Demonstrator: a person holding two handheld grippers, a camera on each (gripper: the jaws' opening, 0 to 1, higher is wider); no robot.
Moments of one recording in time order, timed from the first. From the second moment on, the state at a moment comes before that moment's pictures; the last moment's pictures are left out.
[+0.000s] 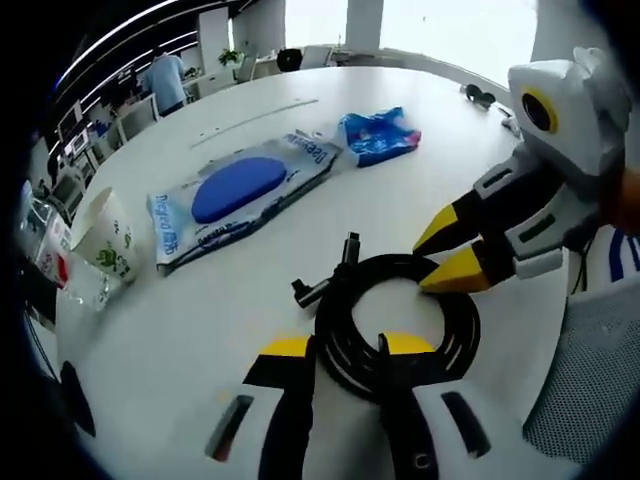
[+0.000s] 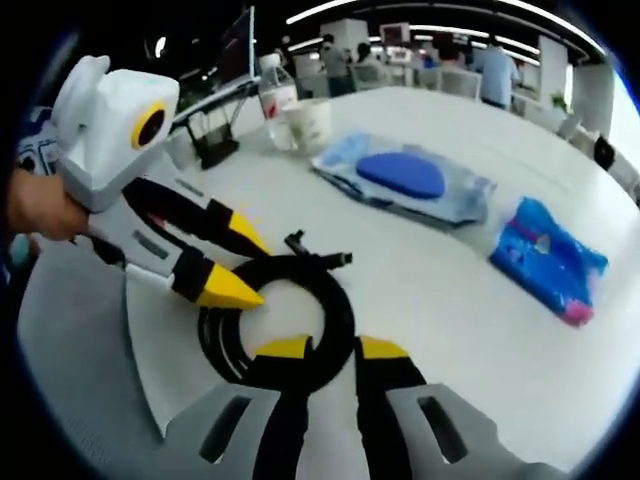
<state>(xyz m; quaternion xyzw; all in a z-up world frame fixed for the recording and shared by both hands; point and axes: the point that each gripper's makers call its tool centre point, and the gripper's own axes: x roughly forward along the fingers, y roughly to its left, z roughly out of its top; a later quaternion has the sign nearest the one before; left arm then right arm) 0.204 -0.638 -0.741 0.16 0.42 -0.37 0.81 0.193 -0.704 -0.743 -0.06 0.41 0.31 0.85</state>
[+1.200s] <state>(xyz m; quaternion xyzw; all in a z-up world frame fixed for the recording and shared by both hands) 0.235 -0.647 -0.709 0.11 0.38 -0.35 0.85 0.221 -0.720 -0.705 -0.07 0.39 0.27 0.88</state>
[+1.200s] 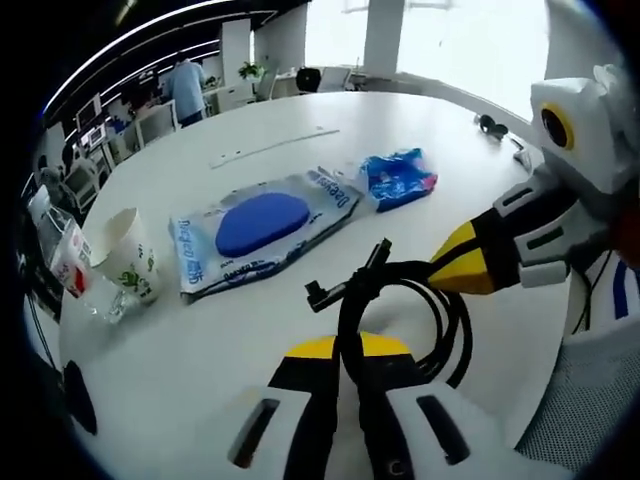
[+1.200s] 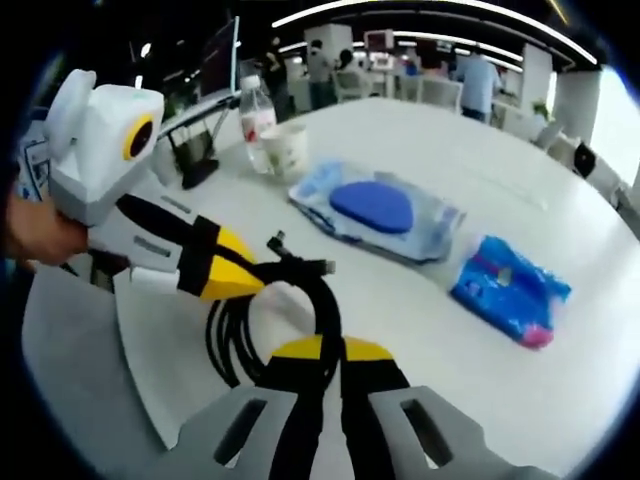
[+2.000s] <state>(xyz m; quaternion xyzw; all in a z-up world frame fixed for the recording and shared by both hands) 0.262 -0.658 -0.722 0.12 0.40 -0.35 0.84 0.249 -0.730 -0.718 -0.08 0.40 0.27 0.87</state>
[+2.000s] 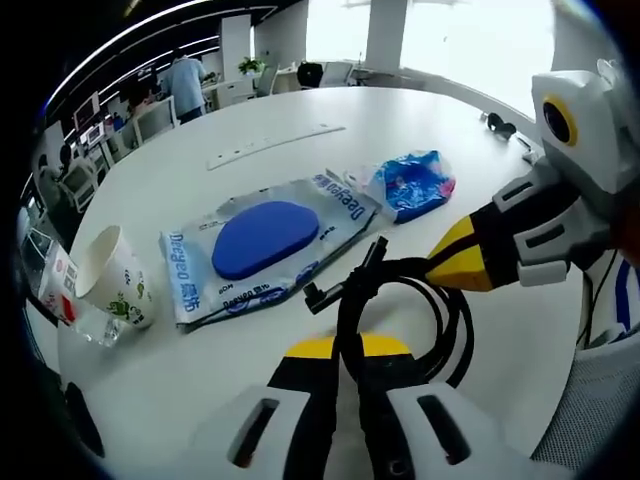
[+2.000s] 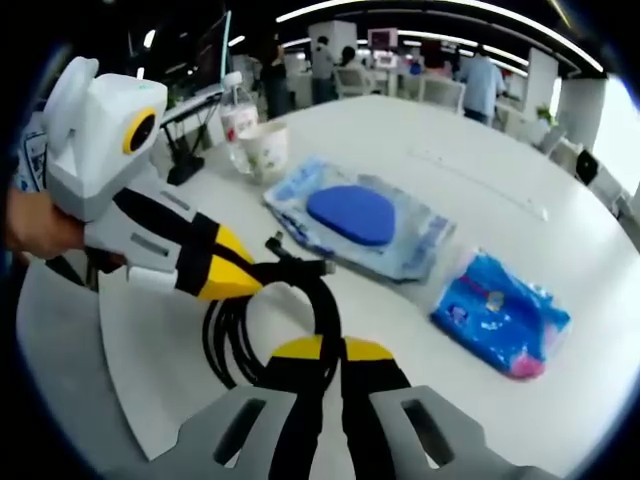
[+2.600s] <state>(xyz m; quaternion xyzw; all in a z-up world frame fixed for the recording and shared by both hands) 0.259 -0.656 -0.735 0.14 0.42 -0.36 0.82 0.245 -0.727 -0.733 -0.05 0.42 0.27 0.86</state>
